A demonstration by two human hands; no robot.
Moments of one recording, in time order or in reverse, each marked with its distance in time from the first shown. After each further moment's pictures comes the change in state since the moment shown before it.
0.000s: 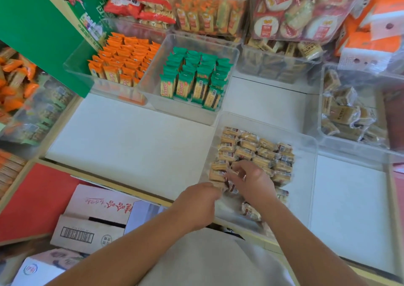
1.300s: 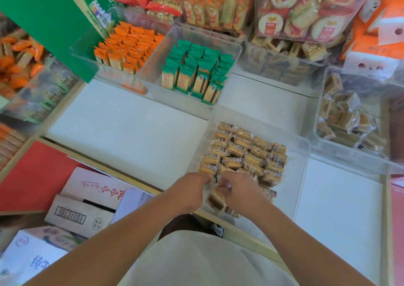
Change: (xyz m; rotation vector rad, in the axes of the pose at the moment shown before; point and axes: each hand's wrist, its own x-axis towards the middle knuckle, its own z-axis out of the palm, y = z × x) left_hand 0.019 0.023 0.012 -0.162 -0.055 -0.220; right_hand -0.019 0.006 -0.020 -0.149 -0.371 -0.059
